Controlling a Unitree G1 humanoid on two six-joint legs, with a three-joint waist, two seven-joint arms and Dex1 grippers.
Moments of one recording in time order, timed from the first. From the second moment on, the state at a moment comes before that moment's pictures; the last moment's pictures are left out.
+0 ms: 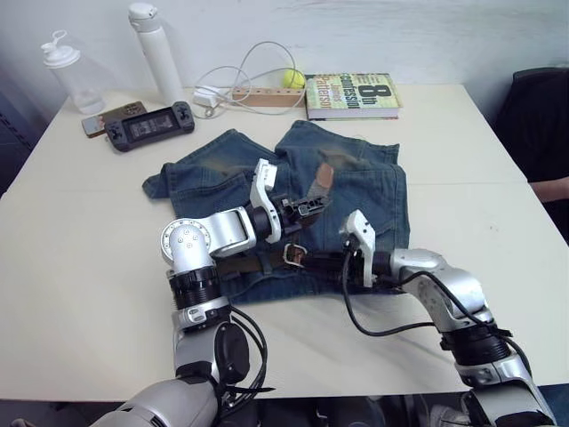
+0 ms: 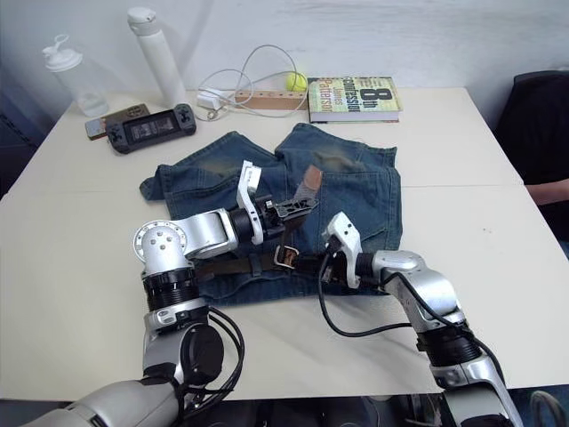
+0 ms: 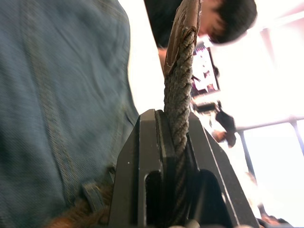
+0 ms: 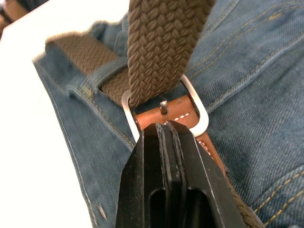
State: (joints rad) left arm -0.85 -0.14 0.57 0.08 -0.90 1.55 -0.01; right arm -0.45 -0.50 0.23 -0.06 0.40 0.59 0.94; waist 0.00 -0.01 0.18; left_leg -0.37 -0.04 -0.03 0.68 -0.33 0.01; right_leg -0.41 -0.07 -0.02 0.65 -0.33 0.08
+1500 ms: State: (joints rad) left arm -0.75 -0.10 0.78 -0.04 -0.92 1.56 0.10; right arm -0.57 -0.41 0.25 0.08 0.38 0.51 1.04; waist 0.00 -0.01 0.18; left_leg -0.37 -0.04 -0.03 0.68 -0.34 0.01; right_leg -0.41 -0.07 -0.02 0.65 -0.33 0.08
